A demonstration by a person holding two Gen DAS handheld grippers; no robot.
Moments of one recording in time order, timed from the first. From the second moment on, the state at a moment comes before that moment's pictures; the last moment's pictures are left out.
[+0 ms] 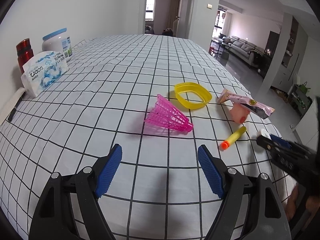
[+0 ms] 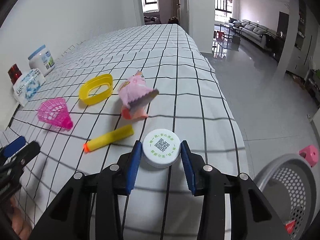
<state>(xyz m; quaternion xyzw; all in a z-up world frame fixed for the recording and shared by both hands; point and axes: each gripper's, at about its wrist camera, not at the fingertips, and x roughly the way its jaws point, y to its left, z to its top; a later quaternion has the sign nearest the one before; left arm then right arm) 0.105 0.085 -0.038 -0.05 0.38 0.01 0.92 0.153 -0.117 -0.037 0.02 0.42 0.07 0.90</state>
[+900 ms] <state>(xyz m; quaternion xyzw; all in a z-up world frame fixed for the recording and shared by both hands) 0.168 0.076 -0.042 -0.11 0.43 0.06 0.90 0.089 -0.146 -0.031 0.06 0.37 0.06 0.92</state>
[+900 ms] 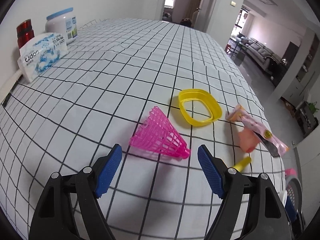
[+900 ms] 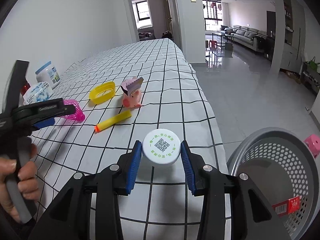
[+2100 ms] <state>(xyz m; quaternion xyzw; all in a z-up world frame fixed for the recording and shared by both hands) 0.096 0.031 -0.011 -0.04 0.38 -0.02 0.93 0.046 -0.171 -0.021 0.09 0.37 0.04 0.93</state>
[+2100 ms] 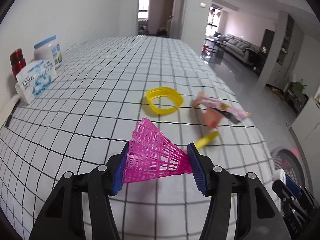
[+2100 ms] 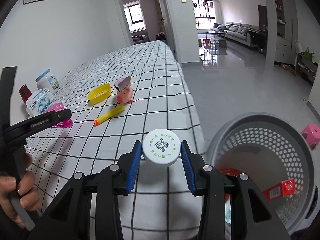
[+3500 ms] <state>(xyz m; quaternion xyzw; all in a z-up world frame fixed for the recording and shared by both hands) 0.019 -0.209 -0.036 0.11 0.38 -0.30 0.87 -0.066 -0.340 -0.055 0.18 0.38 -0.16 0.89</state>
